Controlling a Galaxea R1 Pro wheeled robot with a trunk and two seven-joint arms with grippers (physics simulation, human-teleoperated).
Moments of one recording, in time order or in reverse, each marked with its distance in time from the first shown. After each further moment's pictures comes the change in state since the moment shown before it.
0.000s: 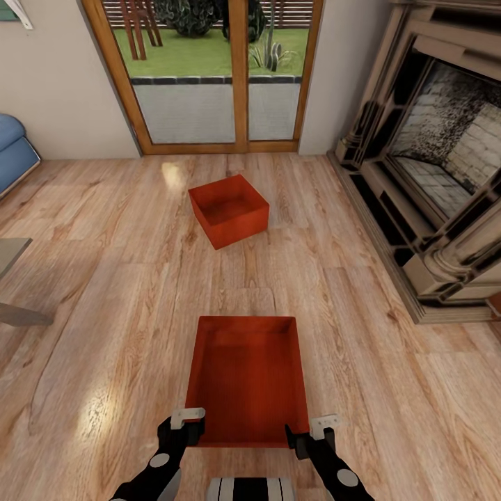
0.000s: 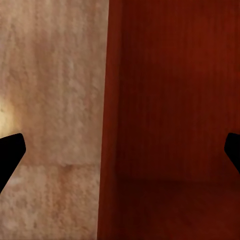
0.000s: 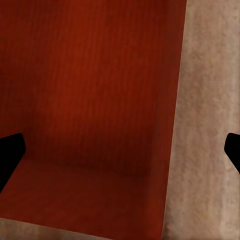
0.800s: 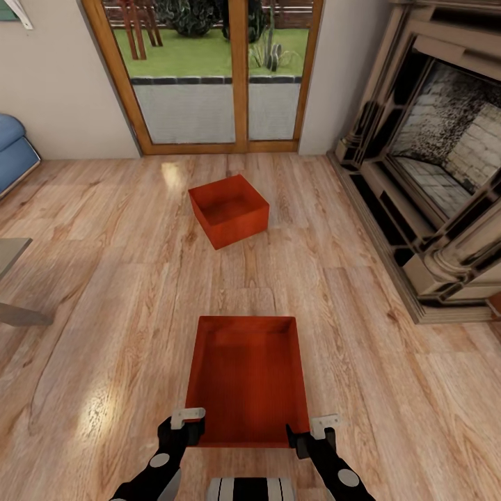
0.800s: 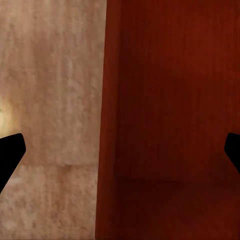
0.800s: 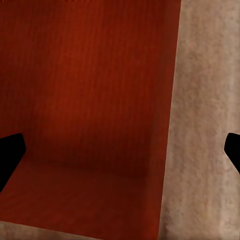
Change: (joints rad) left arm 0.000 -0.001 0.000 0.000 0.000 0.000 -0.003; right arm 0.000 -0.001 -0.005 0.000 -0.005 -0.005 0.000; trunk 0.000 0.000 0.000
